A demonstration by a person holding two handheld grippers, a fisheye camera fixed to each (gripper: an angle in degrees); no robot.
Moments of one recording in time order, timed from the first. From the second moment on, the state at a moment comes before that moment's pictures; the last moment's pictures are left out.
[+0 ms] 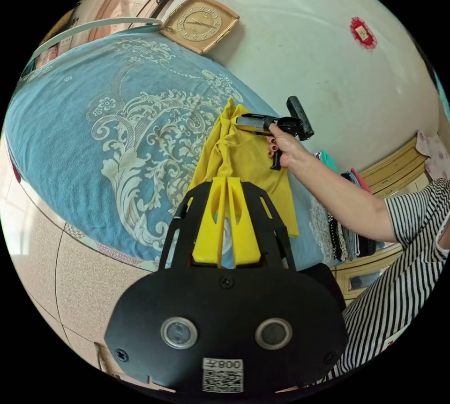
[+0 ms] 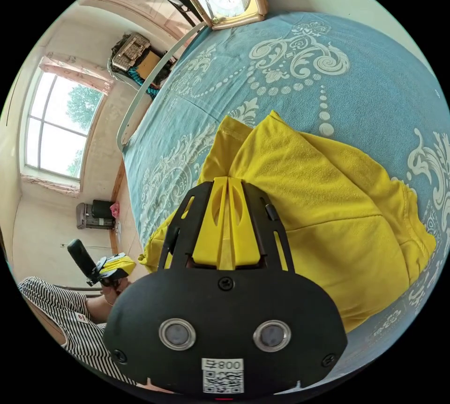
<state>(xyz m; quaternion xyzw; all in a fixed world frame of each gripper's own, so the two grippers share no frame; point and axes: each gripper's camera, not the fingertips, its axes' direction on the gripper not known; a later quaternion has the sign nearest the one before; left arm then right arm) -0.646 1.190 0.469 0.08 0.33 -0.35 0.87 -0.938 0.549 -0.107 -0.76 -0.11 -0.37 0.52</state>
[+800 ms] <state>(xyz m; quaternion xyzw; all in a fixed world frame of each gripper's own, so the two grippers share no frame) -0.538 1.080 0.412 0.04 0.27 -0.25 0.93 -0.971 0.515 -0.306 -0.71 -0.17 -0.48 0.48</state>
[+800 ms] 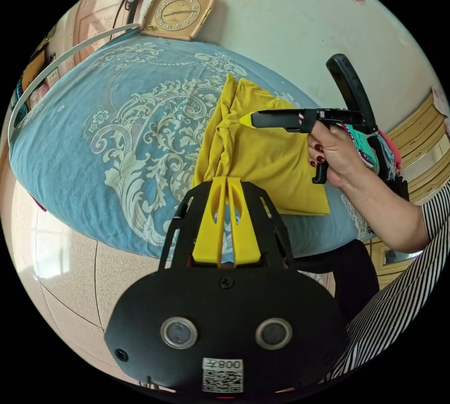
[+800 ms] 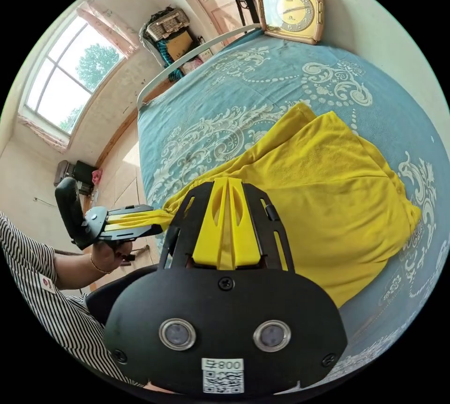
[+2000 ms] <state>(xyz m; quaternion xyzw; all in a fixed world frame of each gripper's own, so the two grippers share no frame) -0.260 0.862 0.308 -0.02 0.37 0.08 0.92 -0.600 0.214 -0.338 -0.81 -0.07 -0.02 0.58</state>
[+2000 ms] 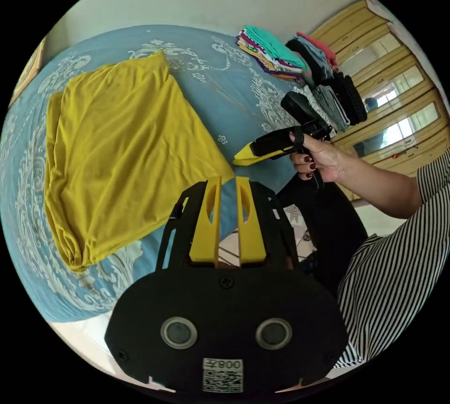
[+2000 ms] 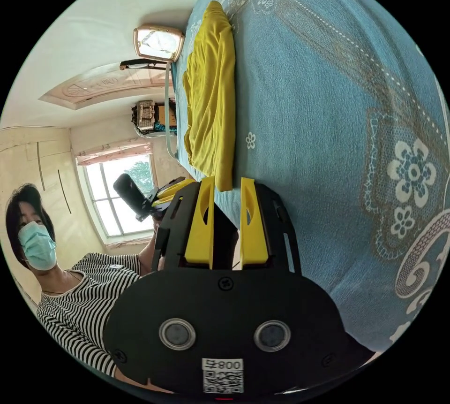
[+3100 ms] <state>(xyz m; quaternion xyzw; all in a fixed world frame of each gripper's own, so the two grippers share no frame) -0.488 1.022 0.384 0.05 0.56 -0.24 0.79 -0.542 0.161 -0.349 -0.81 -0.19 0.07 0.56</state>
